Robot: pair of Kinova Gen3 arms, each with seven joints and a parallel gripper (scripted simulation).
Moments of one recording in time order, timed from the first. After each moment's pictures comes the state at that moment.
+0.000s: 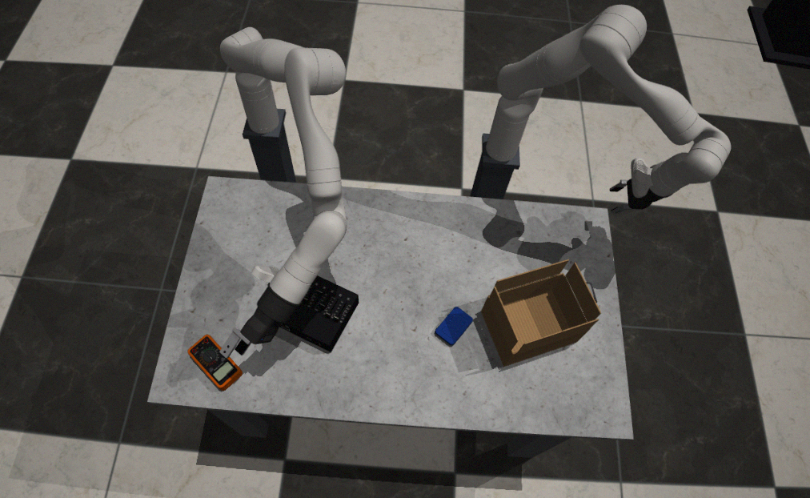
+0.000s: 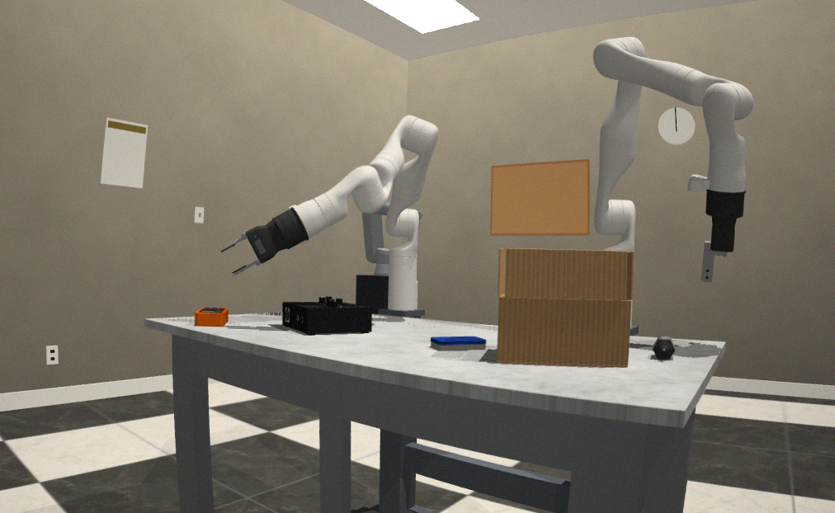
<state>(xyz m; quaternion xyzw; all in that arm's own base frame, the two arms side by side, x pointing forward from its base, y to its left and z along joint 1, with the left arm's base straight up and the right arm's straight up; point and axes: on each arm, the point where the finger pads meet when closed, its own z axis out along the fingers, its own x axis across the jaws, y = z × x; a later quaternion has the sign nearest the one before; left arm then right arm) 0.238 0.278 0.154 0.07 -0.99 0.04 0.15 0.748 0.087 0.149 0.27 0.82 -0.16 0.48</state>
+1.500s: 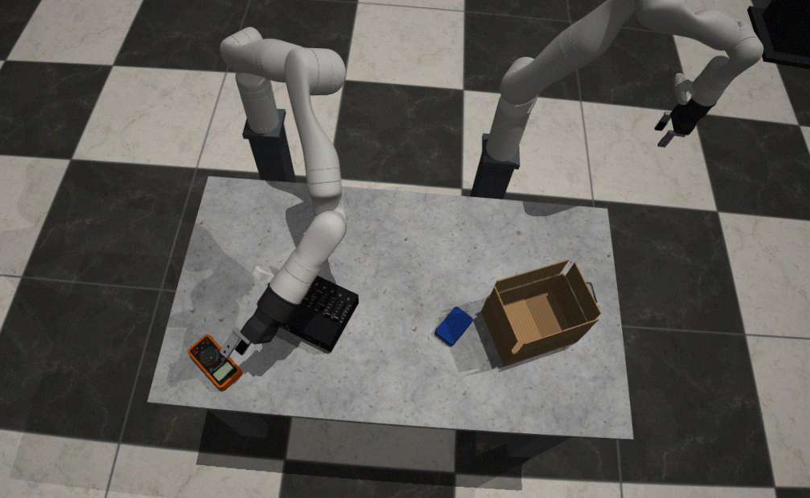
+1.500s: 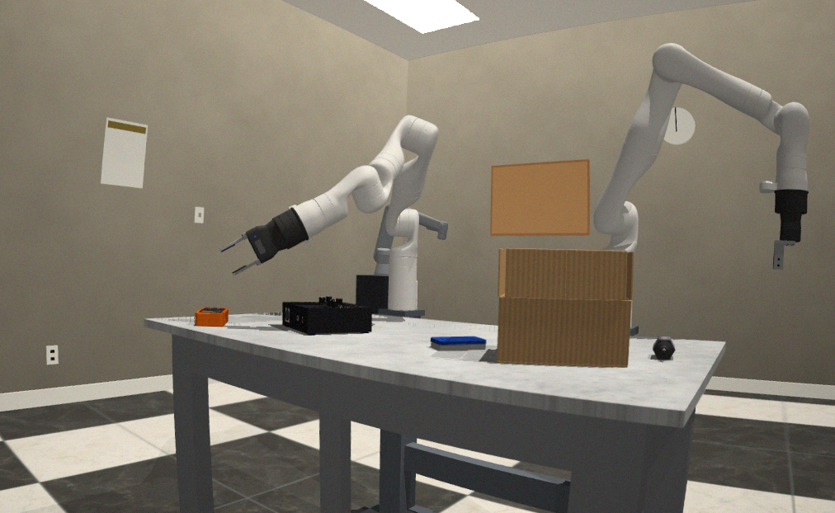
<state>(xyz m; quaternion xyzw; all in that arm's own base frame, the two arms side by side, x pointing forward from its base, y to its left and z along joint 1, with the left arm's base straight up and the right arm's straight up) 0.014 0.416 0.175 0.02 -1.00 0.02 0.01 0.748 0.087 0.149 0.27 0.82 -0.16 0.48</state>
